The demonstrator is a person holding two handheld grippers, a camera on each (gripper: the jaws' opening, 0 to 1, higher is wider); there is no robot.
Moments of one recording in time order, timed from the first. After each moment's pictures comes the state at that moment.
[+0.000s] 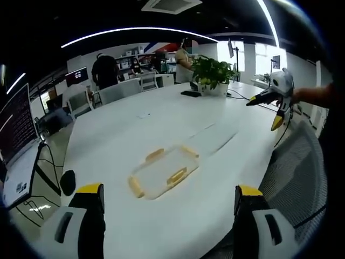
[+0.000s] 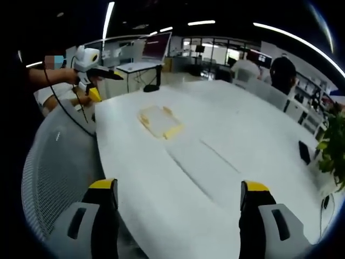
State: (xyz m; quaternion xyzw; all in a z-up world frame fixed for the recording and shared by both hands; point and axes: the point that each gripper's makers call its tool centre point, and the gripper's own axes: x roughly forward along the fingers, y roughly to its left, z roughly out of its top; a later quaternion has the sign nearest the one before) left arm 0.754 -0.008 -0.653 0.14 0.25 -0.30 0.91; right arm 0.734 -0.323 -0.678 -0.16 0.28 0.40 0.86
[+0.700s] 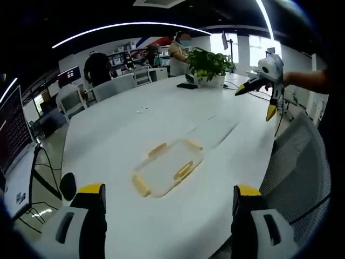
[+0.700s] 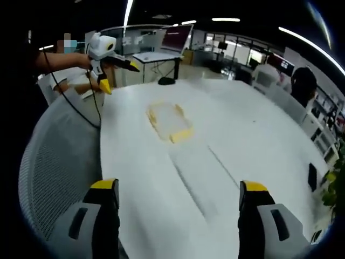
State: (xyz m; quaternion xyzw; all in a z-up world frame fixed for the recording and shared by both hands) left arm 0.768 0.002 -0.664 0.17 0.28 -0.32 0.89; right arm 0.761 -0.293 -0.680 -0.22 0.29 0.46 0.81
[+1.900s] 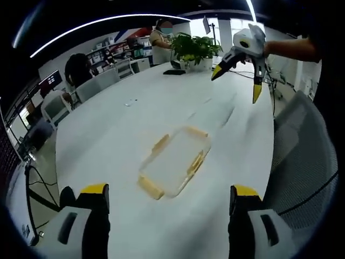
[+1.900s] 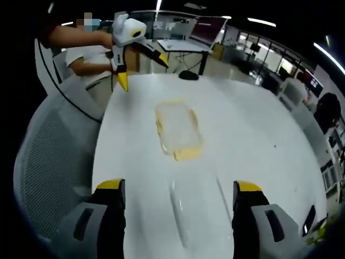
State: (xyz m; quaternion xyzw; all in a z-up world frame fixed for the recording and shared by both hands) left arm 0.804 0.011 -0.688 0.23 0.30 -0.38 0.84; right arm 0.803 -0.232 -0.686 -0.30 0.30 0.53 0.73
